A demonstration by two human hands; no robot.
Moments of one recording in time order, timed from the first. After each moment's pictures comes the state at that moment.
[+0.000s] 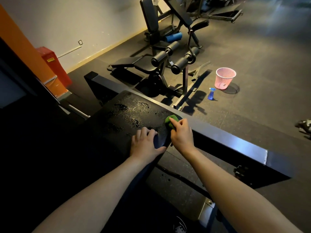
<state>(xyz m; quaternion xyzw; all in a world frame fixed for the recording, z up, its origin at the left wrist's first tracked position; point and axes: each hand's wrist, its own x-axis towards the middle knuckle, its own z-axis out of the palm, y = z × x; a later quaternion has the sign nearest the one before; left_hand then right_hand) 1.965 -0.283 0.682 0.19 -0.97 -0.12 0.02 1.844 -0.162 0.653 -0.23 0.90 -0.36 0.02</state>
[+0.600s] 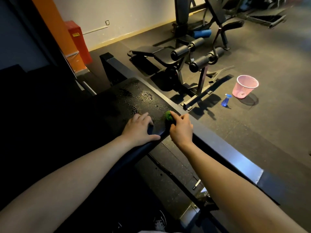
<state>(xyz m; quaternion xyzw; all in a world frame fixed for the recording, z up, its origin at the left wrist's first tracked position) 1.947 -0.290 0.691 0.21 -0.97 -0.14 -0.01 1.822 -0.148 0.670 -0.28 0.90 -0.33 0.07</state>
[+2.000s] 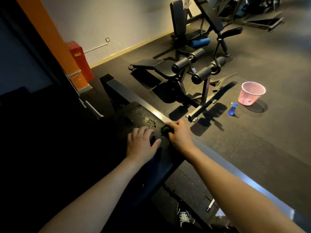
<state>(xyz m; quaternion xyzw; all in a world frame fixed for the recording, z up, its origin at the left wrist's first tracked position) 1.891 -0.334 0.693 0.30 -0.95 -0.09 0.07 1.748 -0.227 0.684 -0.36 0.87 -0.32 0.12</state>
